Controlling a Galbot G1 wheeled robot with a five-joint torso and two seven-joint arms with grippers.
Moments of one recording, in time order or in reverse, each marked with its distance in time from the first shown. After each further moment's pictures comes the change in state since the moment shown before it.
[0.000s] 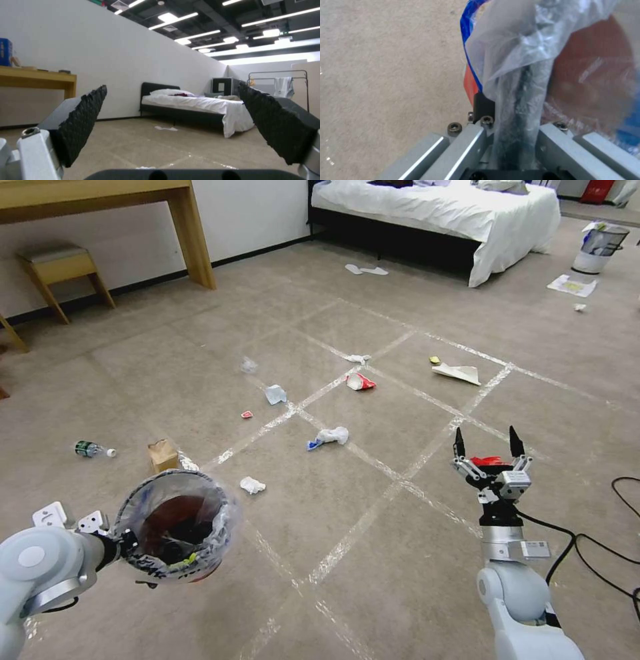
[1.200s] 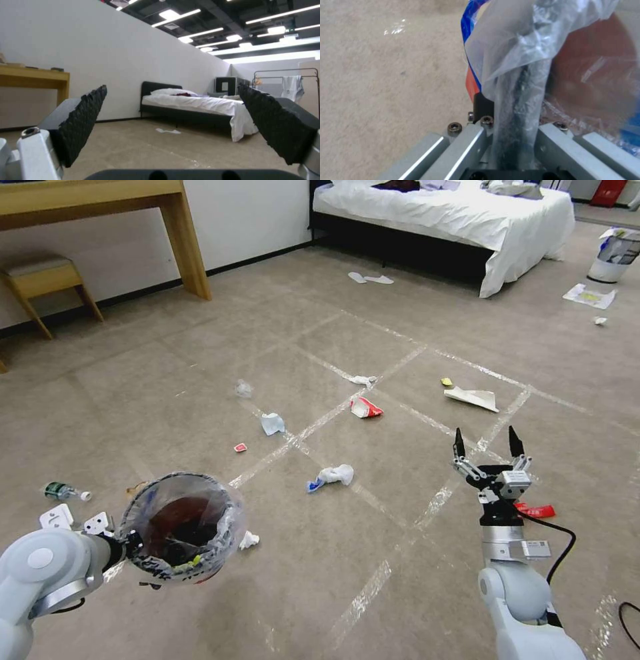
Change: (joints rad) left arm 0.005 -0.011 0.003 -0.005 0.016 -0.008 0.005; right arm -0.001 -0.003 0.001 0.000 0.007 0.001 -0.010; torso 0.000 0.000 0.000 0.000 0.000
